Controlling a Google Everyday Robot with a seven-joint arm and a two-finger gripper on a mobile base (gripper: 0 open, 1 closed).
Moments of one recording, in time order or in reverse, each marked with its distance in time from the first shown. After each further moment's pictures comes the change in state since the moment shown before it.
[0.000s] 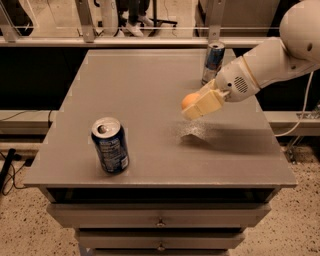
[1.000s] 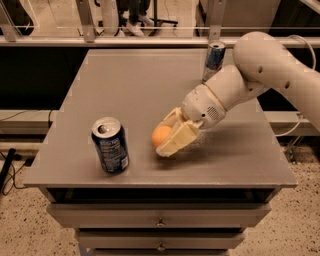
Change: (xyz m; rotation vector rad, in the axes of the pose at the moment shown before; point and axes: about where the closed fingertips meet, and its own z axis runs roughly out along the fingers) arm 0.014 0.081 0.075 -0.377 0.018 -0.259
